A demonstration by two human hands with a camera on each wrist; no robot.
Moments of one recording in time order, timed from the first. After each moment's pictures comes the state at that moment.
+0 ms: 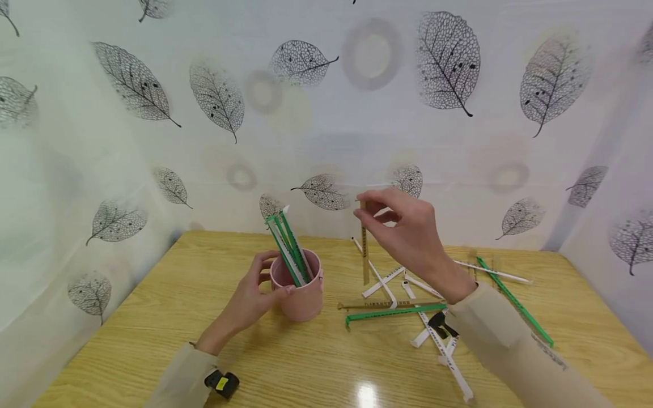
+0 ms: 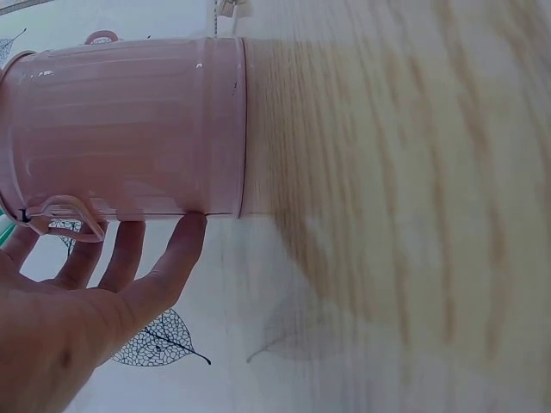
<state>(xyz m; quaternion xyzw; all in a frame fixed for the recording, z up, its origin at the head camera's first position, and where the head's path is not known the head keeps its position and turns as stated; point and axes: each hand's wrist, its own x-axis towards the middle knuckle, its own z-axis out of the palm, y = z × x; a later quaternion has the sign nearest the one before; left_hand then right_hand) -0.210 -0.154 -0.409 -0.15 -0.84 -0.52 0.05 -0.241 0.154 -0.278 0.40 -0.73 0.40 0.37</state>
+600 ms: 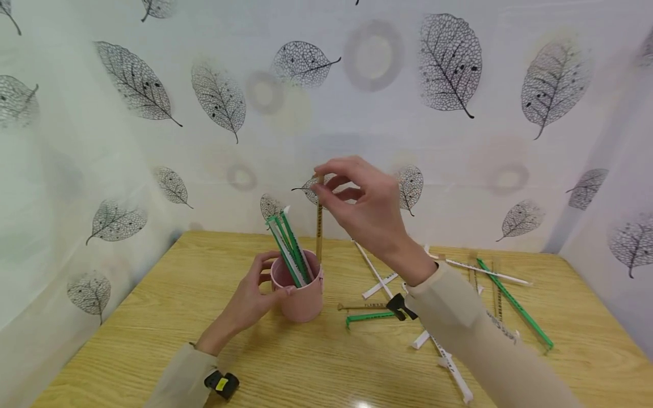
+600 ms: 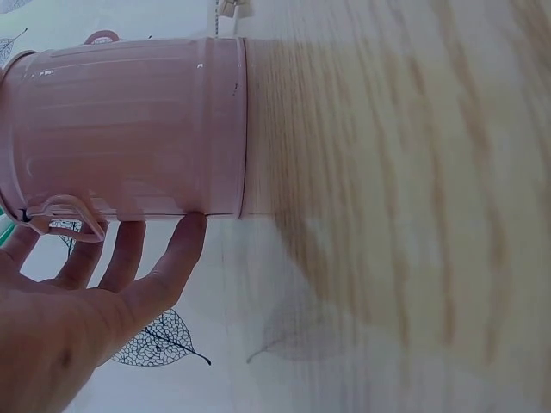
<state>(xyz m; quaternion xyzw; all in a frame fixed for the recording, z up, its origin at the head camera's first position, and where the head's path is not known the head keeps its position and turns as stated) -0.211 -0.155 -0.411 -0.16 -0.84 -0.52 0.06 -0.236 0.095 -0.239 0.42 -0.67 0.52 0.34</state>
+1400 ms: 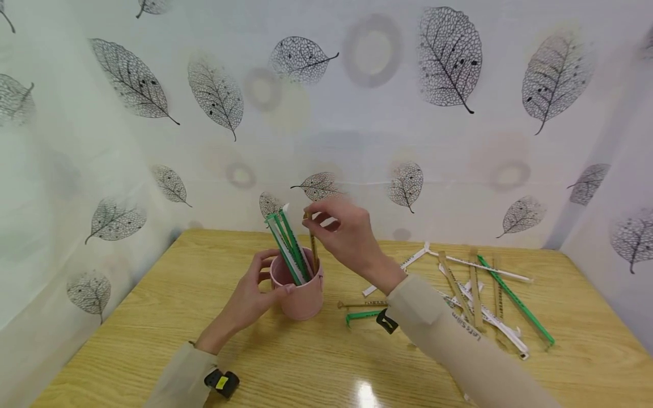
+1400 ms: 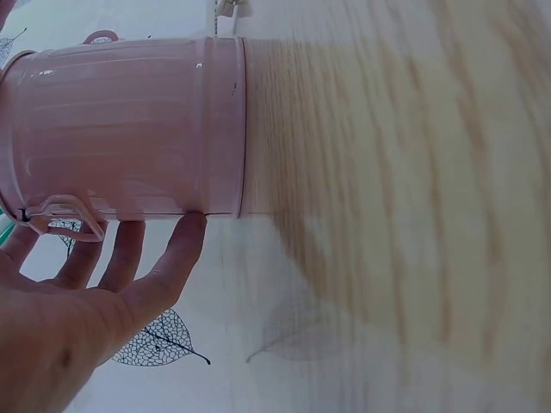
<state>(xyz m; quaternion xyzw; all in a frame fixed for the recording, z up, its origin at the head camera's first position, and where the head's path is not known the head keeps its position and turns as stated) -0.211 -0.154 -0.409 -0.15 -0.84 -0.53 0.05 -0.265 0.078 -0.310 0.43 -0.71 0.47 0.31</state>
